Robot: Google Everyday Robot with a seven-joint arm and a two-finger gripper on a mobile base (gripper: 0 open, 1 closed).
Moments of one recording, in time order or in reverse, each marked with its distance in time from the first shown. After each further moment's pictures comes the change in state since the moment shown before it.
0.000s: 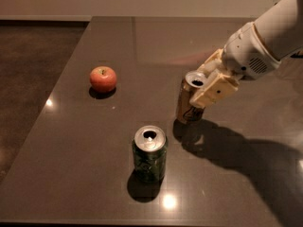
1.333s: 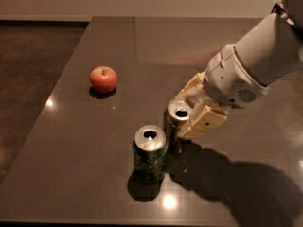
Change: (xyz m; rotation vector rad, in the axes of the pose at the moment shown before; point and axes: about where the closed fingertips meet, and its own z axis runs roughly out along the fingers) arm -0.018 0.076 0.022 -0.091 0.029 -0.192
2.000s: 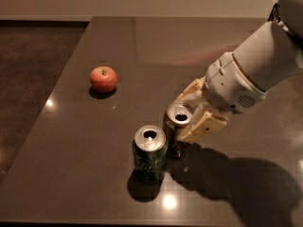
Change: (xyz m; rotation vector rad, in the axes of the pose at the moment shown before) arm 0.006 0.010 0.008 -0.055 -0.015 -0.020
